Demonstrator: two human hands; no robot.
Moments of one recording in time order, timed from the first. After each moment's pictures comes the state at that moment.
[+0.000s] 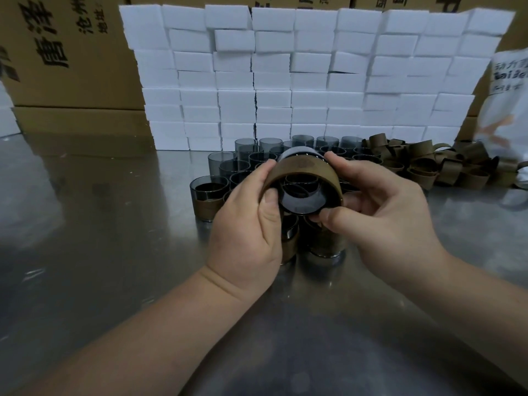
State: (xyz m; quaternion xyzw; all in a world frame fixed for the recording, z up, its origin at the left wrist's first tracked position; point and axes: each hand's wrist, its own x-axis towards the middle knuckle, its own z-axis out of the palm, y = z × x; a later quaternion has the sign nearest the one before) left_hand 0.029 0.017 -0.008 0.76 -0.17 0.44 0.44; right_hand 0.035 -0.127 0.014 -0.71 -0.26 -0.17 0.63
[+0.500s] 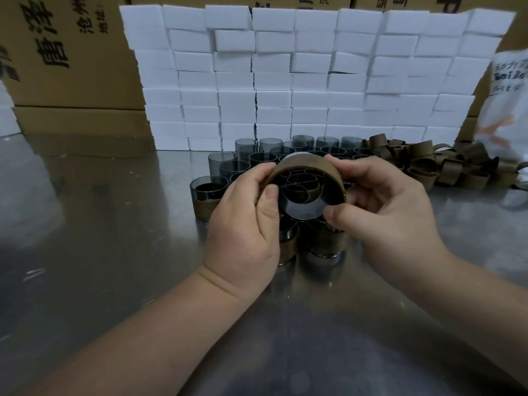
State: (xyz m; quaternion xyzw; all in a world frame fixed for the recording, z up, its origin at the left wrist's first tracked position) left_hand 0.030 0.018 -0.007 0.76 -0.15 0.45 0.45; right_hand 0.035 -0.129 0.016 -0.69 -0.26 -0.18 0.65
